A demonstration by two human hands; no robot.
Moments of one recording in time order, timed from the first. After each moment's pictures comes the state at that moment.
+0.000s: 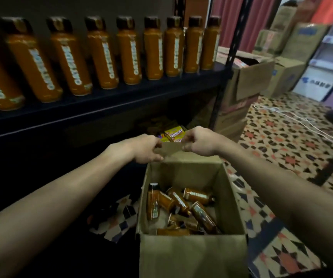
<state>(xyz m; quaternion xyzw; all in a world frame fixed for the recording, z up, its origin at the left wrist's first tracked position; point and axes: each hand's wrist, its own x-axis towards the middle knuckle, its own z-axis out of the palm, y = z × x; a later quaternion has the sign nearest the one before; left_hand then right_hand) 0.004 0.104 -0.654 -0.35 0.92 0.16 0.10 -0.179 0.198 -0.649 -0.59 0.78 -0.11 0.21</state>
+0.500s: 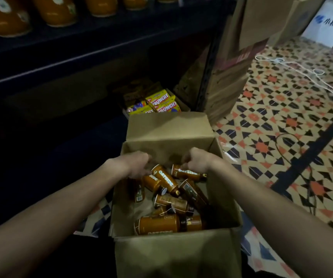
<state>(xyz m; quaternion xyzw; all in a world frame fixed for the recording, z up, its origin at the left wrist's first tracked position) -0.059 0.080 -0.828 -0.34 0.89 0.17 0.26 -0.249 0.193 -0.829 -0.46 0.79 -0.04 0.41</state>
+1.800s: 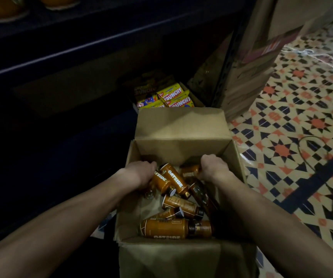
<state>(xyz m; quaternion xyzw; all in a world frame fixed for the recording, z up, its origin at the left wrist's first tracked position) -0.055 0.091 -0.860 -0.35 0.87 0.10 0.32 -0.255 0.178 -0.887 -0.45 0.84 0.07 0.30</state>
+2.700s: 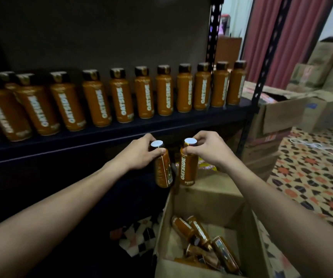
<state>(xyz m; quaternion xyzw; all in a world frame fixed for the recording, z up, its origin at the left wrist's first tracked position) 0.071 0.108 -0.603 -0.50 0.82 0.22 -0.16 -0.149 0.179 -0.614 -0.56 0.69 -0.39 0.24</state>
